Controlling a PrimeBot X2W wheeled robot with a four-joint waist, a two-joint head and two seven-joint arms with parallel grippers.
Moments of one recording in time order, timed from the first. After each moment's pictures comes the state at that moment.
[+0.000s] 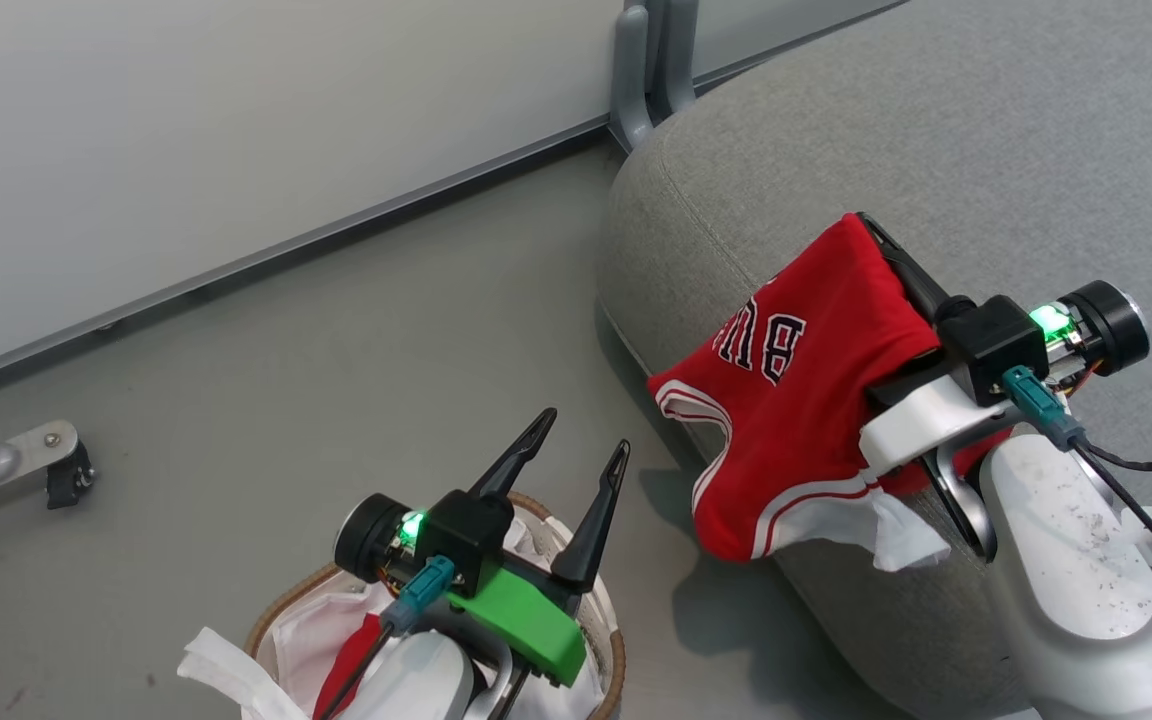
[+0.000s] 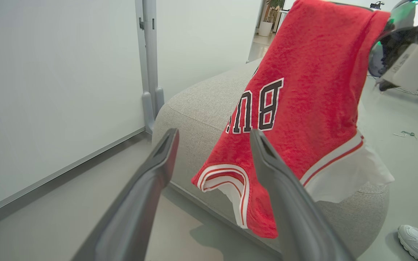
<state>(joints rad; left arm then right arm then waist) -0.28 0.05 -0.58 0.33 -0.28 -0.13 -0.26 -0.47 -0.14 0.16 0.28 -0.07 0.13 -0.26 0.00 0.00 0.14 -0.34</state>
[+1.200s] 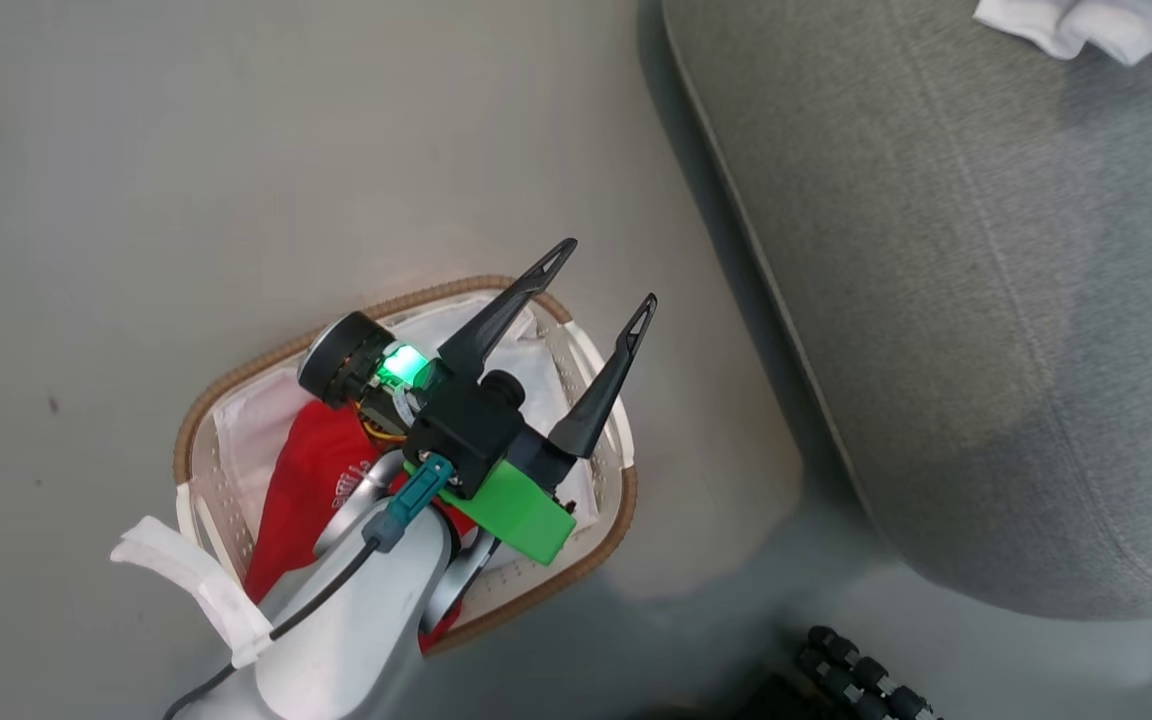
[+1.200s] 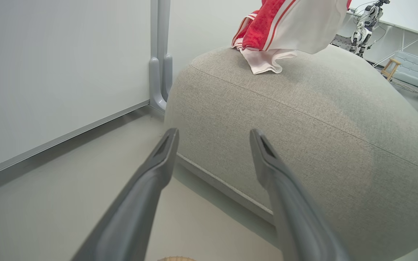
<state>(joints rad) -0.52 0.15 -0.66 0.20 -0.20 -0.13 -0.26 -1.13 -0.46 -0.26 0.42 -0.09 0.13 -0.26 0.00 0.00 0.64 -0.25</state>
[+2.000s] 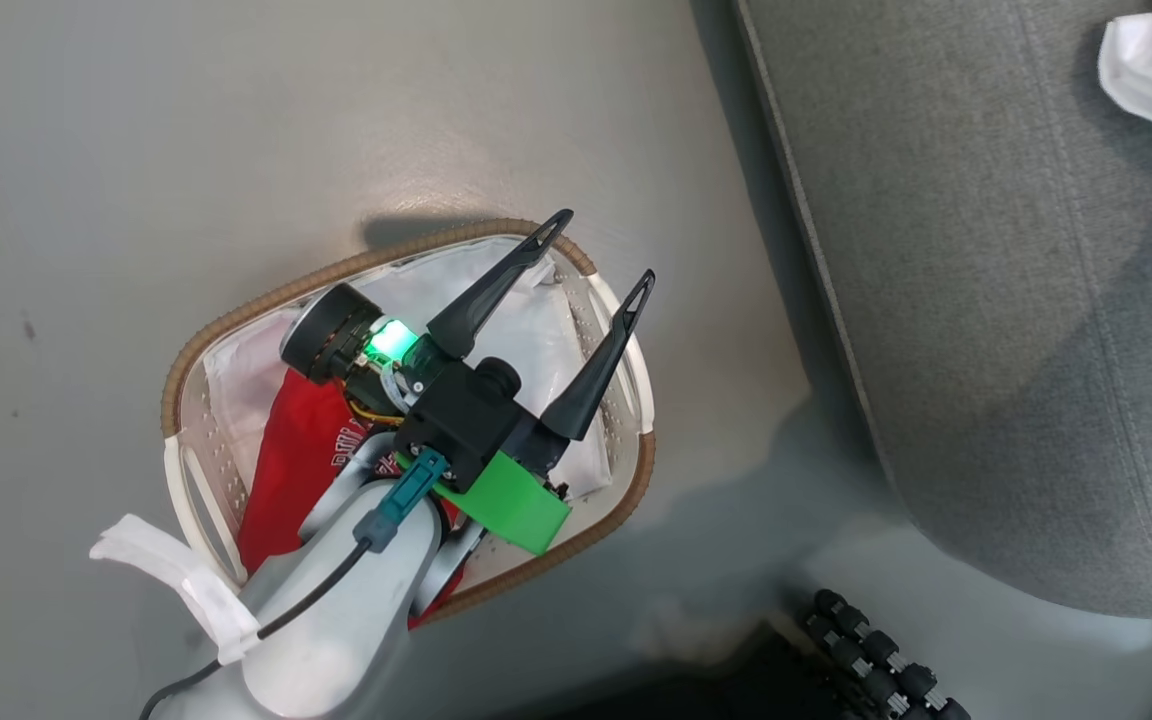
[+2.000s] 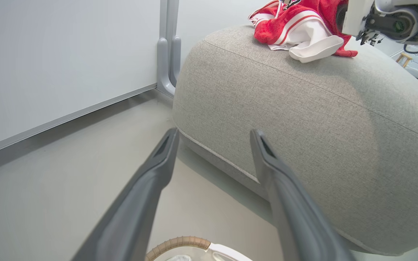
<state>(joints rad) -0.55 0.18 -0.65 0.15 -0.15 -0.13 -0.26 -0.91 -0.26 -0.38 0.56 -0.14 0.13 -0.26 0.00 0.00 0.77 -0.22</state>
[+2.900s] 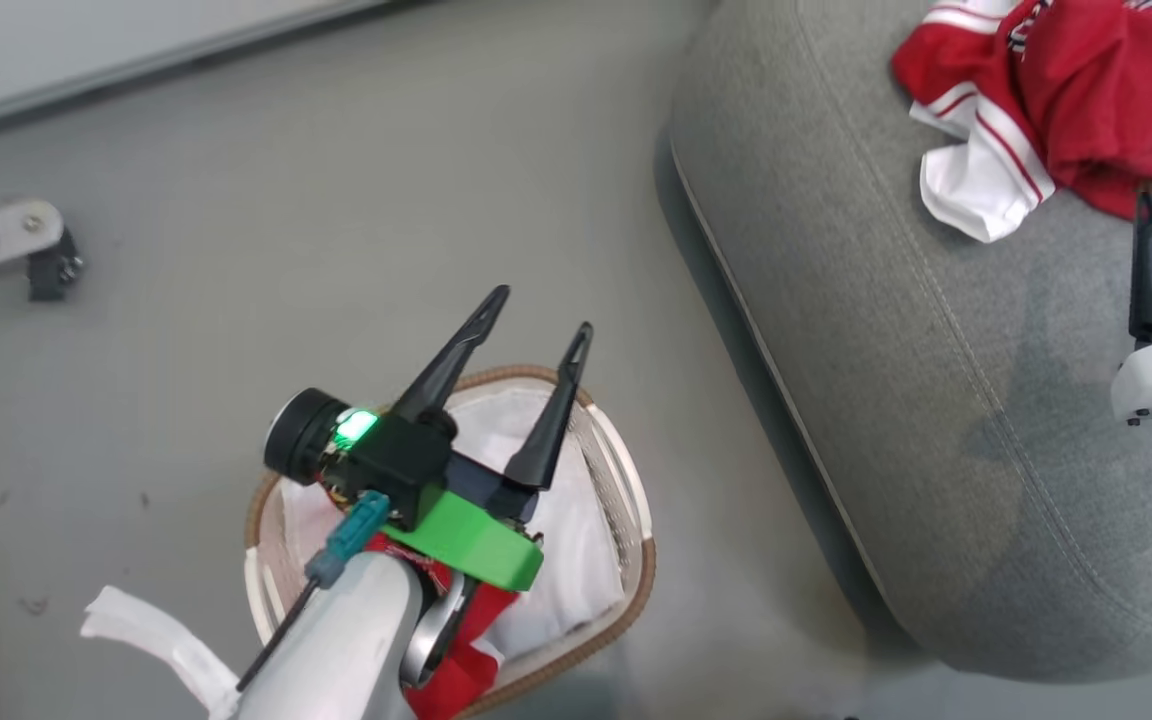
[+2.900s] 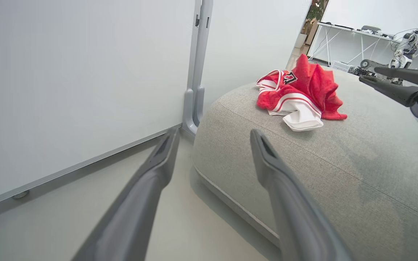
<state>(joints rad) -0.37 0.10 -0.51 0.18 -0.24 -0.13 -0.26 -0.48 -0.23 -0.26 0.39 -0.12 0.13 -0.26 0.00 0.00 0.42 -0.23</state>
